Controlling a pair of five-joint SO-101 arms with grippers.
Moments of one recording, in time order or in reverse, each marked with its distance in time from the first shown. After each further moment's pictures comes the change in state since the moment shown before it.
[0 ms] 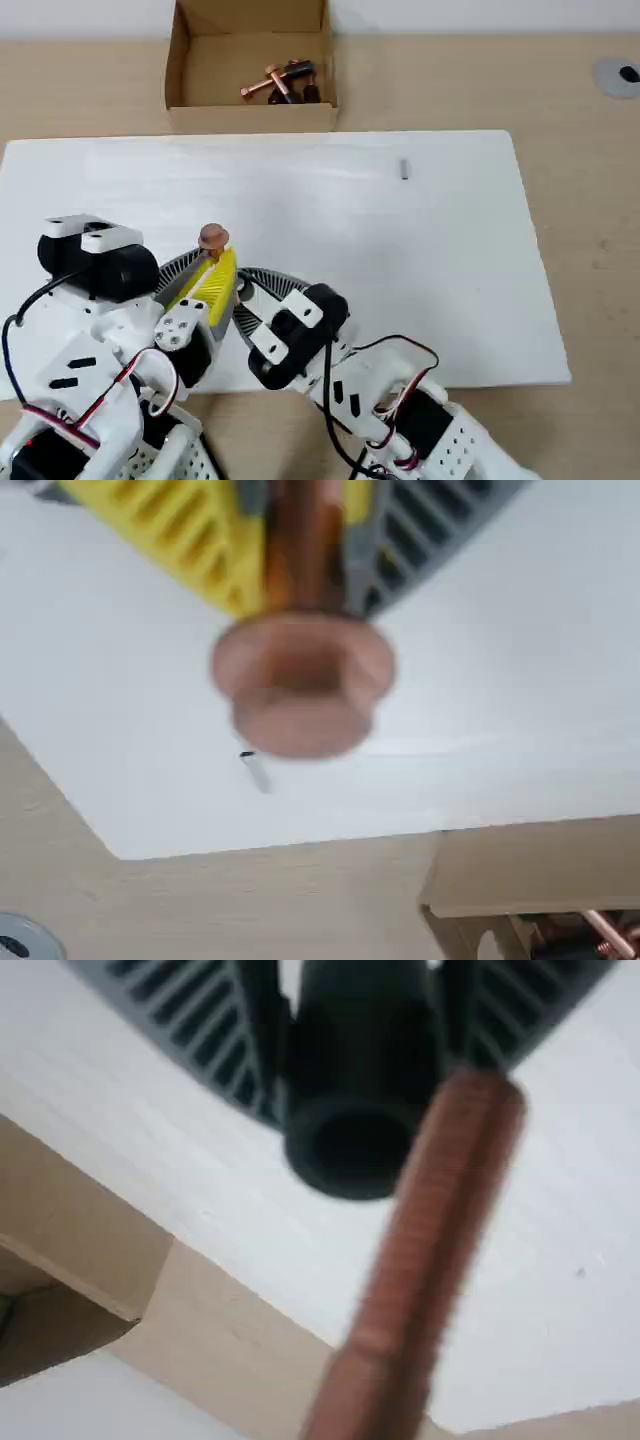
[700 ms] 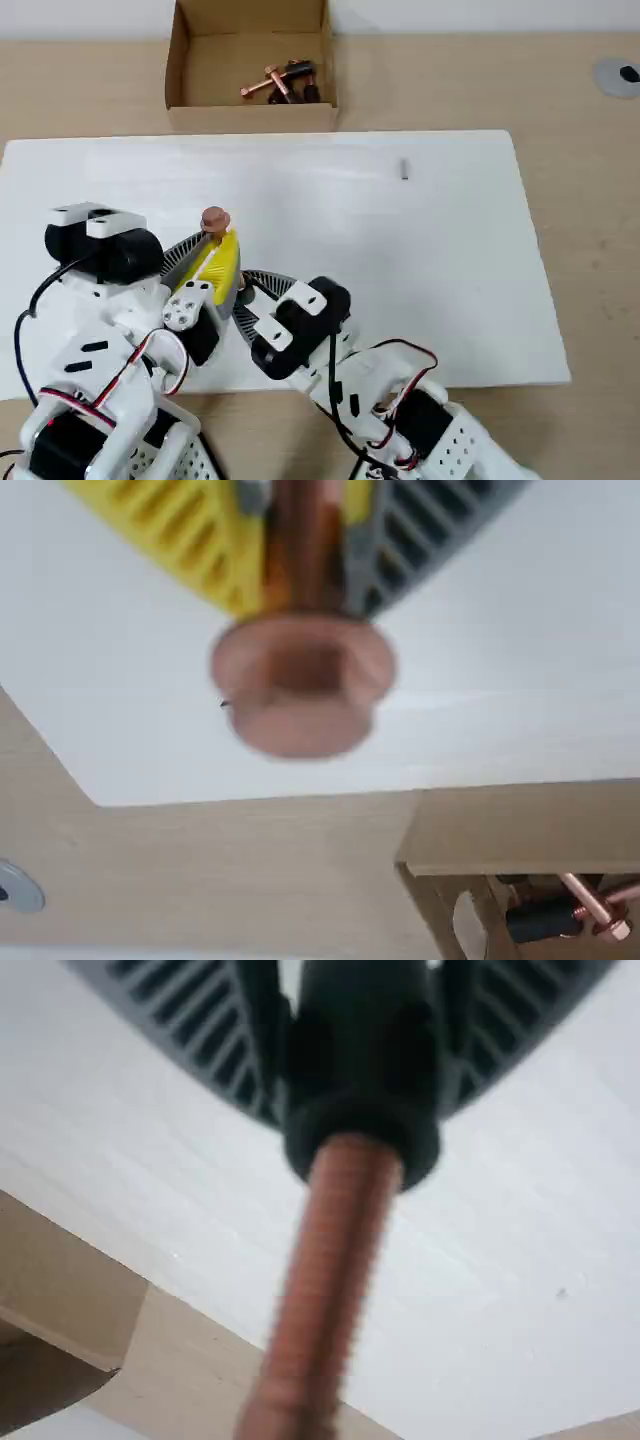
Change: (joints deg) left arm -2.3 0.3 6.1 -8.1 1.4; right arm 0.0 0.0 -0.1 1.1 -4.4
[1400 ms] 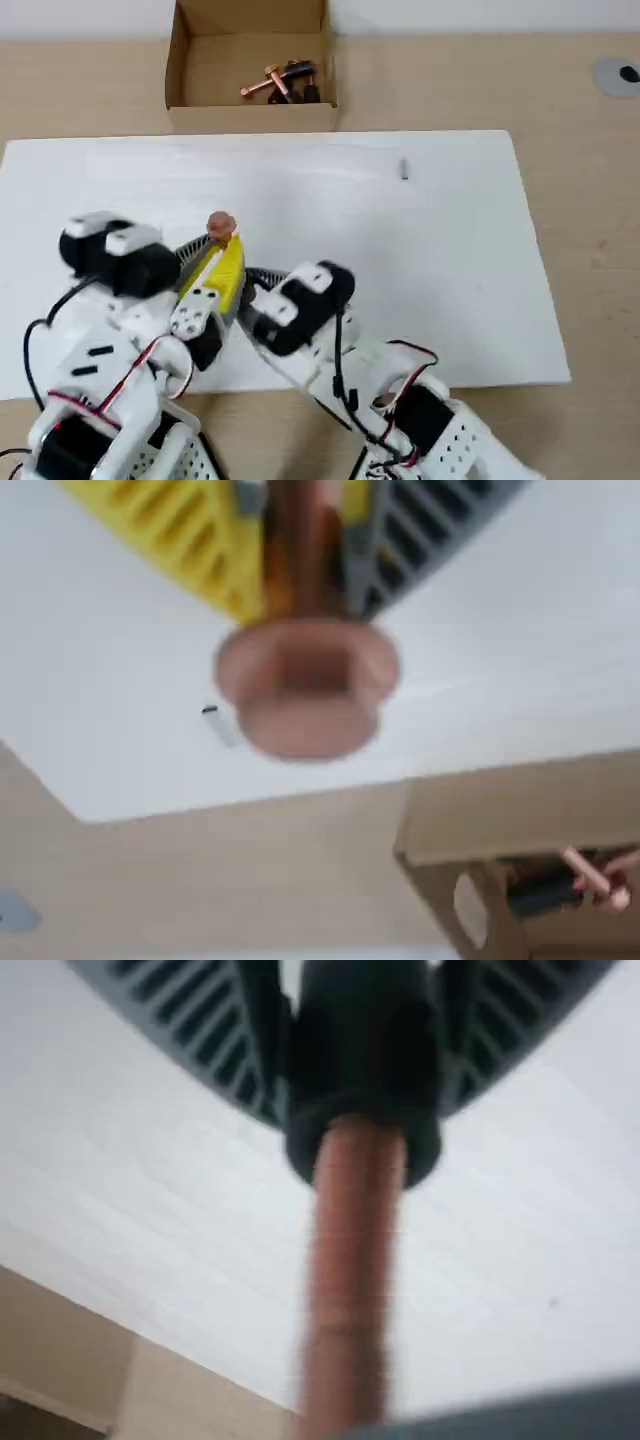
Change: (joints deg) left arm 0.0 -4.9 4.0 -0.2 -5.5; right arm 2.1 7.7 -6.5 0.5 -8.0
